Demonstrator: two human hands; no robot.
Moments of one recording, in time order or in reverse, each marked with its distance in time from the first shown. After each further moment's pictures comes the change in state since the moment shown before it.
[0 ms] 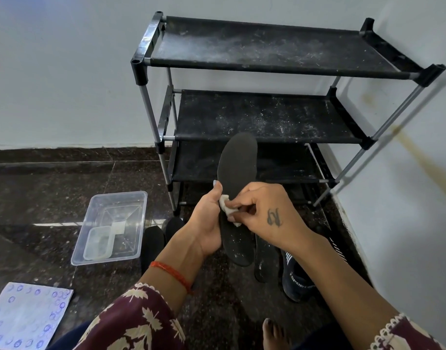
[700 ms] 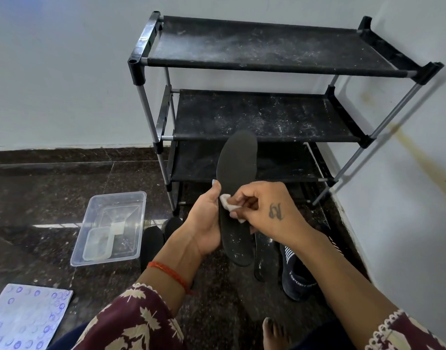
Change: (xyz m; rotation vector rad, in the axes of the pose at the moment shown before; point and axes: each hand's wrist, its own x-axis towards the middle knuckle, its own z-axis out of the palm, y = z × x) left_hand -0.002 0.001 0.002 -0.041 -0.101 -0.002; right_hand 0.002 0.006 -0.002 0.151 -0.022 0.118
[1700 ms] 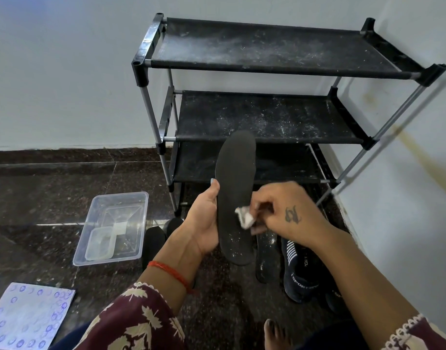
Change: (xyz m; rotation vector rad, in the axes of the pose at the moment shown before) left_hand 0.005 0.002 -0.007 -0.071 0.001 0.030; right_hand -0.005 0.009 -0.024 -0.242 -0.035 -0.109
